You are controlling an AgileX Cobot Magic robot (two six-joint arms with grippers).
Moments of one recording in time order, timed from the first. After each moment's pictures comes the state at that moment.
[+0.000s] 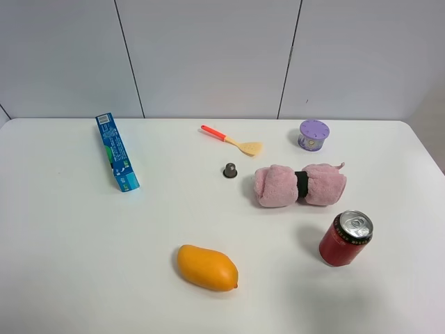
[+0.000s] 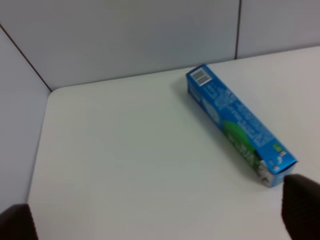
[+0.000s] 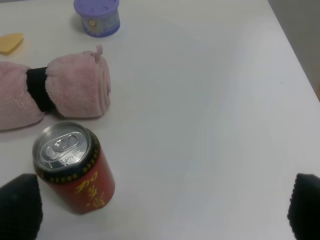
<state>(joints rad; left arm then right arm) 0.14 0.74 -0.97 -0.04 0.83 0.17 0.00 0.03 -0.49 -0.06 1.05 0.08</state>
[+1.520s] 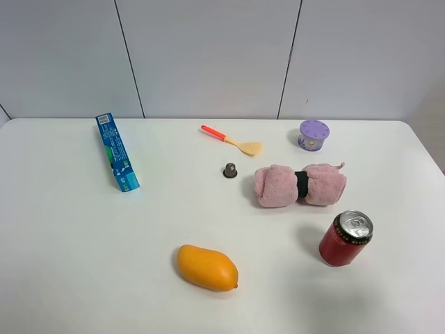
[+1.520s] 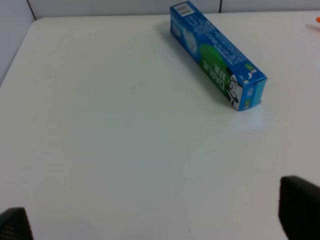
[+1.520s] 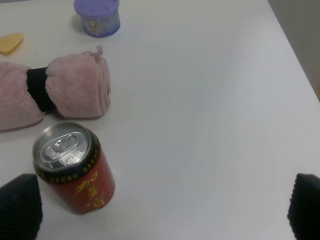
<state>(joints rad) 0.14 0.00 -0.51 -0.03 1.05 0.03 0.00 0.03 -0.49 -0.06 1.05 0.08</state>
